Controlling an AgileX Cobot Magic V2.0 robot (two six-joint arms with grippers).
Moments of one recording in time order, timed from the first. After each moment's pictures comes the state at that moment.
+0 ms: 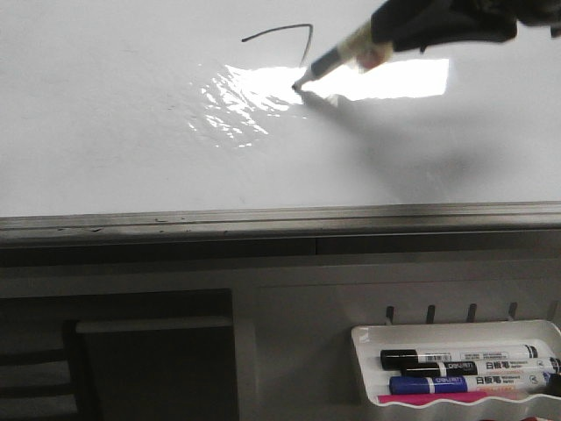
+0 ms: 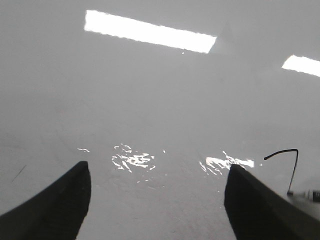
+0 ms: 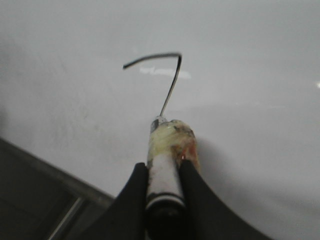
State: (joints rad) left arm -0.21 0.71 -0.59 -0.57 0.12 0.25; right arm 0.26 1.22 -0.73 1.58 0.37 -1.42
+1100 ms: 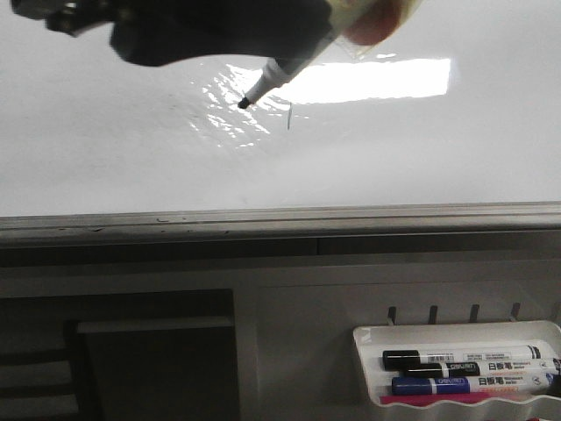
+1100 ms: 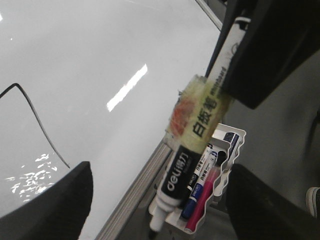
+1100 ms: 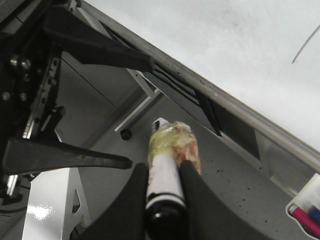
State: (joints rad) left arm -0.98 1.14 -0.71 -0.38 -0.05 0.55; right arm 0.26 1.05 -0.92 0.90 0.93 -0.77
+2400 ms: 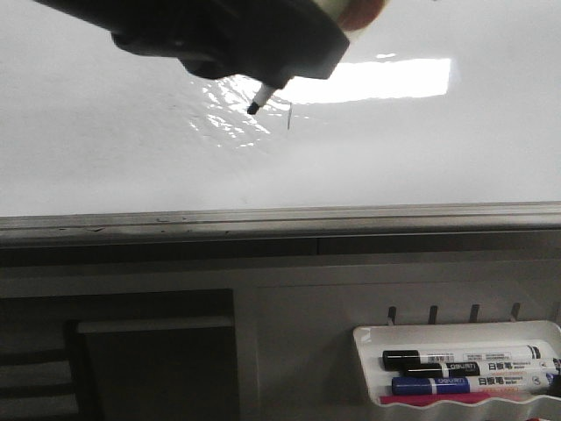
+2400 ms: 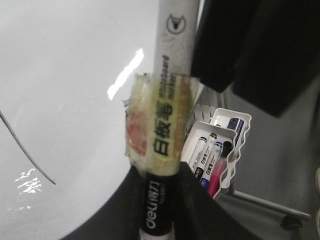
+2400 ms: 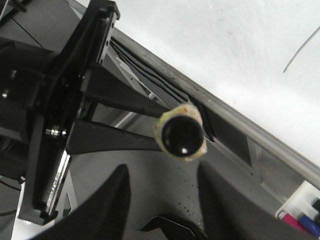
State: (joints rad) left arm -0.97 1.27 -0.78 -0.36 -0.04 0.57; right arm 0.24 1.05 -0.92 0.90 0.92 -0.81
